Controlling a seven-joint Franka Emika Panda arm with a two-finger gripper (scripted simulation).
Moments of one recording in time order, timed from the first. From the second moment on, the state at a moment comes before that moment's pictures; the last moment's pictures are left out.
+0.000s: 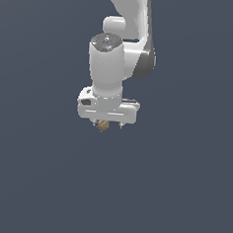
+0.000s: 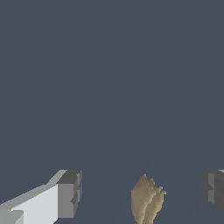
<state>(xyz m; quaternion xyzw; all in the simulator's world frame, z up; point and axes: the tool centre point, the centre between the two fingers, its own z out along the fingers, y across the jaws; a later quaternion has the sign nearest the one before) 0.024 -0.030 0.203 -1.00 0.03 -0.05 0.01</state>
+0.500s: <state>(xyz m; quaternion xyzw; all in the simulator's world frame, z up) 0.007 -0.036 0.182 -1.00 0.07 -0.04 0.01</state>
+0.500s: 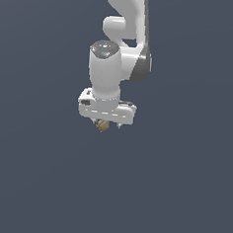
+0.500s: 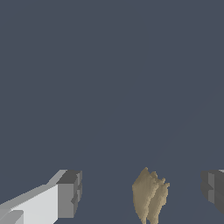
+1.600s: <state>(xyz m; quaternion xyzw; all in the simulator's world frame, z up) -0.089 -0.067 0.098 -0.97 0.25 0.00 0.00</state>
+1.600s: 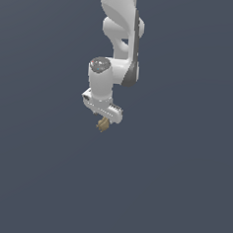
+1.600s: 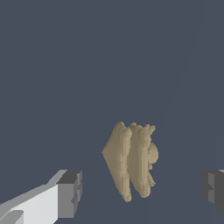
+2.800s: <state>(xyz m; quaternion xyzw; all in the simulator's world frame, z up) -0.090 -0.067 0.048 -0.97 0.26 0.00 0.00</state>
